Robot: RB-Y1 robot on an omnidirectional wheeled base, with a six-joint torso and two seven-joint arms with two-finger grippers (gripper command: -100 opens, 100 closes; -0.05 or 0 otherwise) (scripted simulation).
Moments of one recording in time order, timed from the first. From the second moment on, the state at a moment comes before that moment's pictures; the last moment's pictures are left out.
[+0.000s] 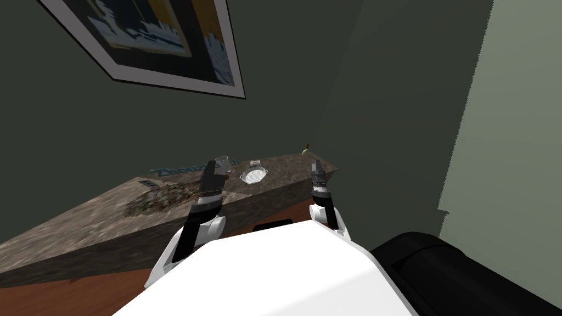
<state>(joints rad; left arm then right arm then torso) 0.43 0.13 -0.01 -2.24 -0.03 -0.43 -0.01 0.50 0.00 -0.04 -2.24 0.05 -0.46 0.16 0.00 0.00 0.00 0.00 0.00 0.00</state>
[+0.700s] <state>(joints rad) 0.38 0.14 -0.04 -2.26 0.02 -0.26 -0.04 0.50 0.00 -0.04 -2.24 0.05 -0.46 0.16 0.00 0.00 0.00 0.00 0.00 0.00</state>
